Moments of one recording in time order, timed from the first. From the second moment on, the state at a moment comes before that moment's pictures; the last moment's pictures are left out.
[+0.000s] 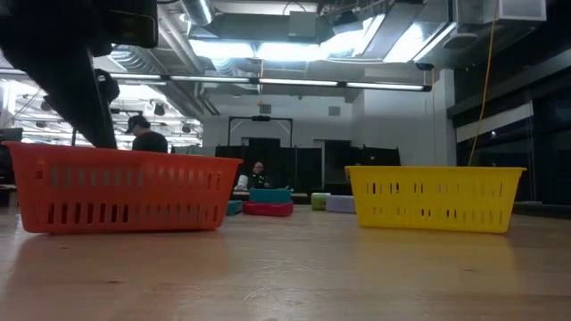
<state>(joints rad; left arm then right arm) -0.57 1.49 0.87 -0.52 -0.33 -0.99 0.71 1.47 1.89 -1.15 0.86 0.93</state>
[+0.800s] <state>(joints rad) 0.19 1.56 1.06 -0.27 -0.07 0.32 0.71 1.47 1.89 -1.14 1.00 0.94</state>
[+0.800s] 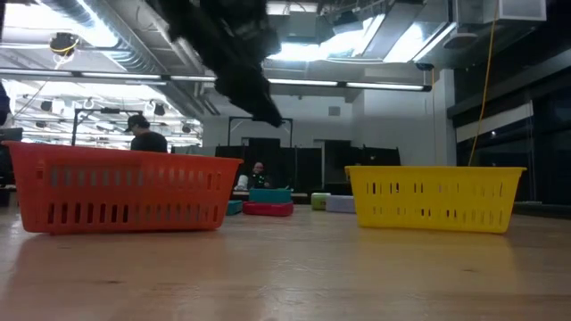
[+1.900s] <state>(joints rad) 0.36 2.14 1.61 -0.33 0.36 0.64 0.70 1.47 1.89 -1.21 1.05 1.10</state>
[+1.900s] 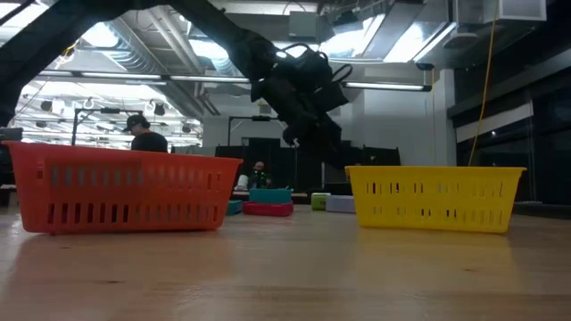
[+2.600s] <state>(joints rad) 0.35 2.25 1.61 -0.28 0.32 0.67 0.70 1.47 1.89 -1.15 1.00 1.09</state>
